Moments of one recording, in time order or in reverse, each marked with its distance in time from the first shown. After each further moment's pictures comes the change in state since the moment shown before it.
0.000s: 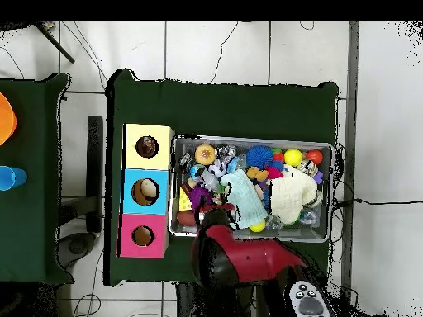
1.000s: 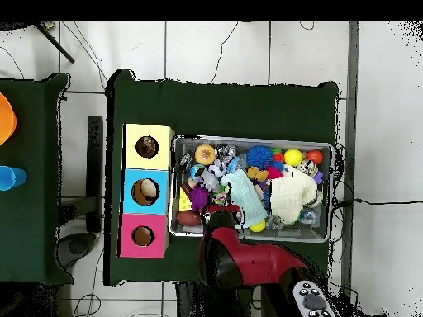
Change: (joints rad) arm -0.017 0.062 -0.046 0.000 0.043 -0.115 0.001
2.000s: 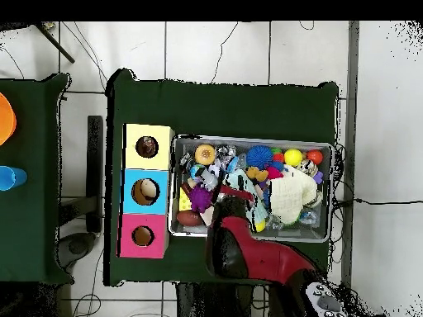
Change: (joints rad) arm -0.034 0.004 0.013 0.004 0.154 -0.201 0.150
